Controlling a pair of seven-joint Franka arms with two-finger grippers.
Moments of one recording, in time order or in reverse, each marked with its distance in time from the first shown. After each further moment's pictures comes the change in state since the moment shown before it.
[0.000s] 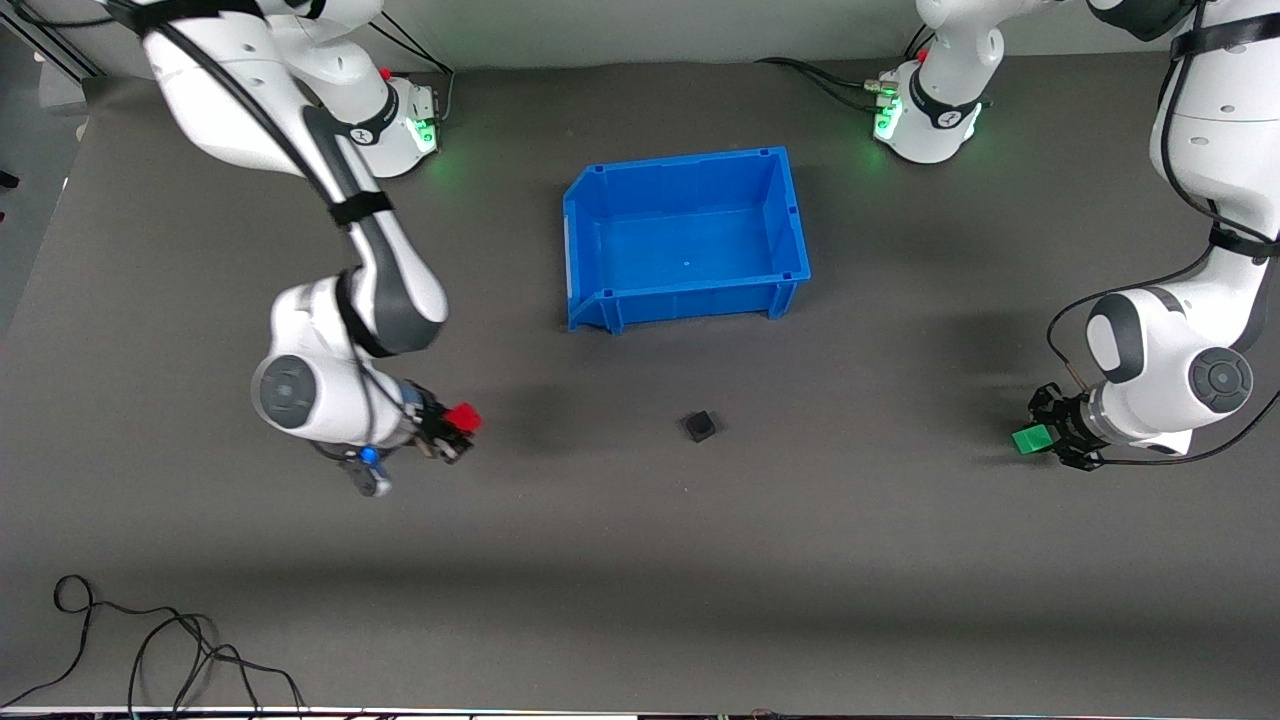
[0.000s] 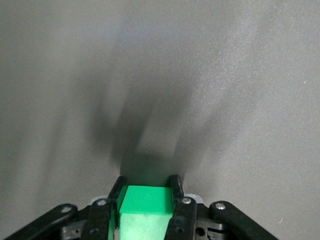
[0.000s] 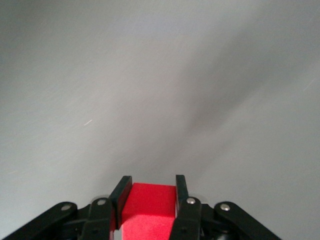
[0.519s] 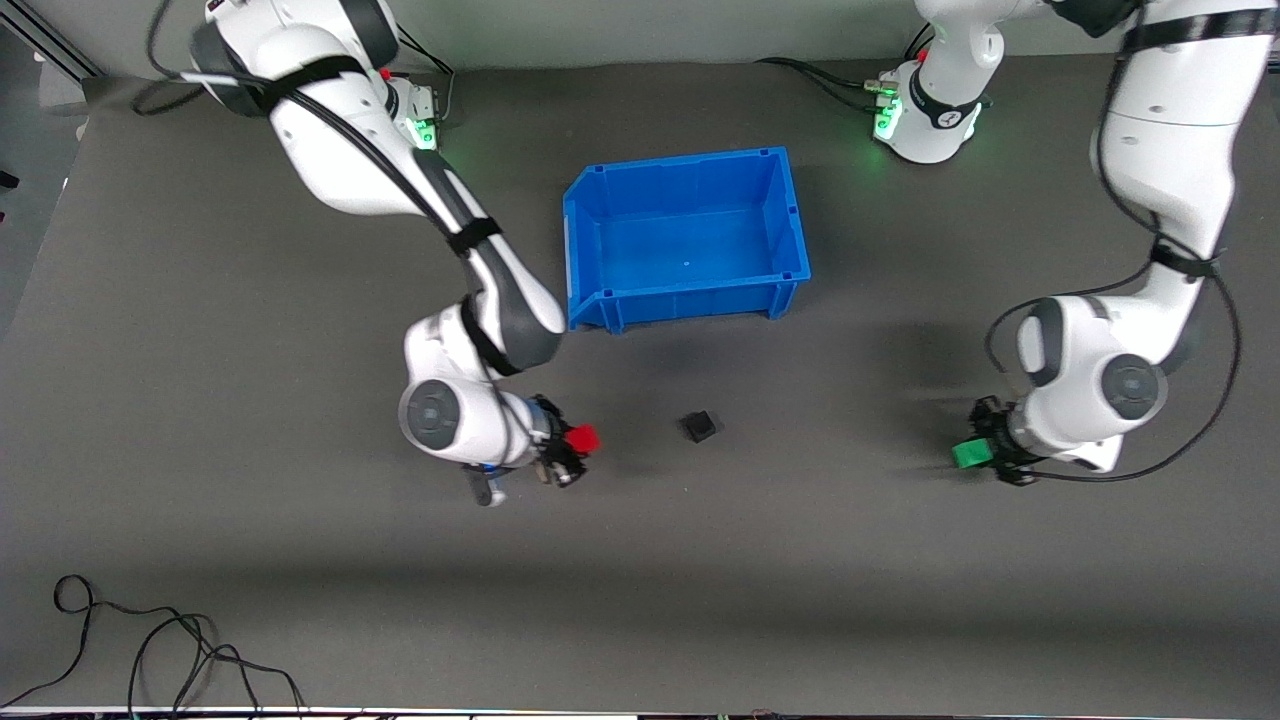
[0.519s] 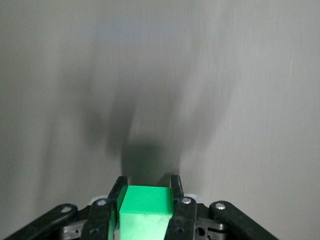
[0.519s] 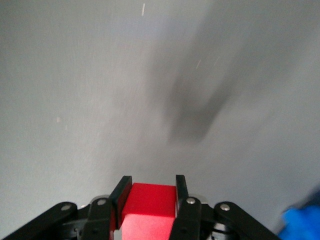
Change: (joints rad) left arm -0.197 -0.001 -0.016 0.021 0.000 0.043 -0.088; right arm 0.122 0.286 0.041 0.333 0.068 0.046 0.334
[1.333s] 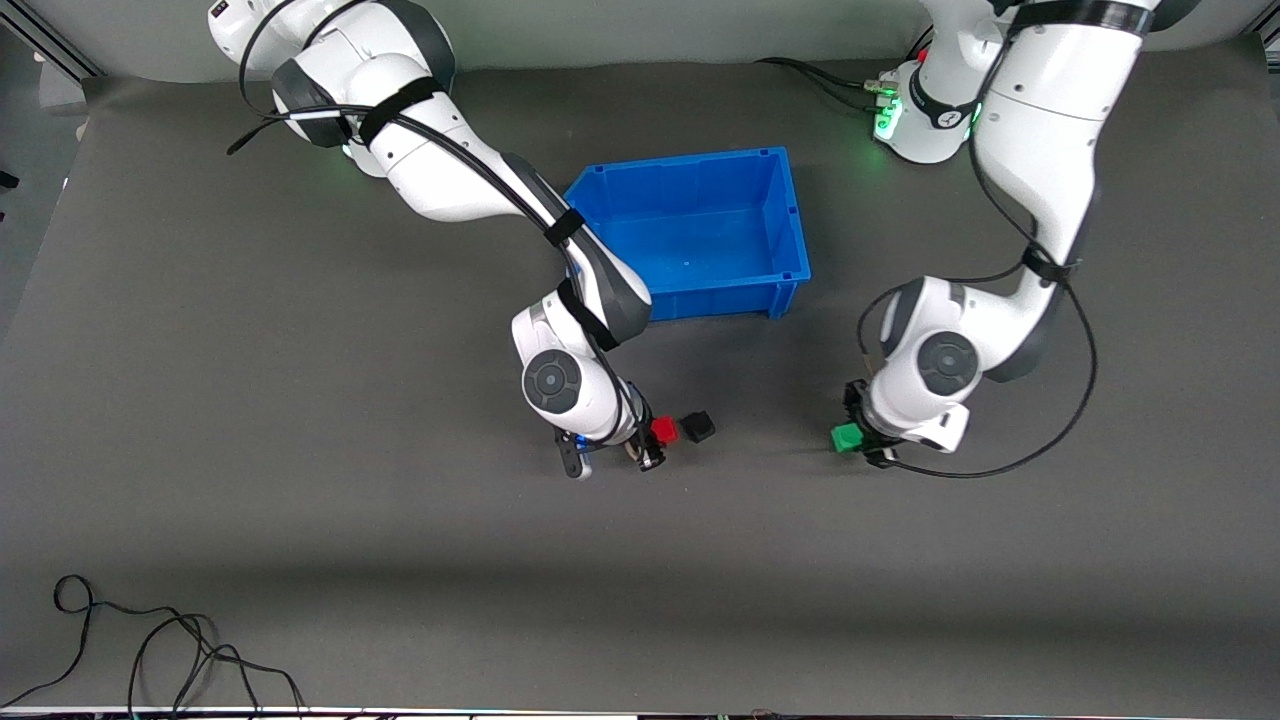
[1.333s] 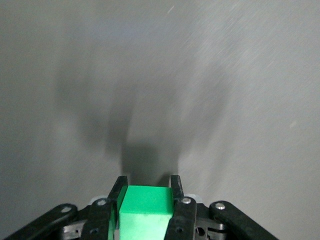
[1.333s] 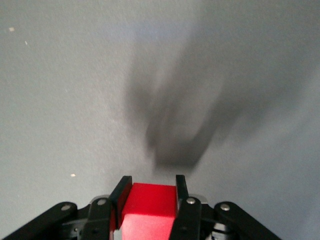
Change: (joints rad) left arm -0.290 0.001 -0.004 0.005 -0.001 -0.019 -0.323; right arm 0.124 0.127 -0.011 0.101 0.000 0.121 0.192
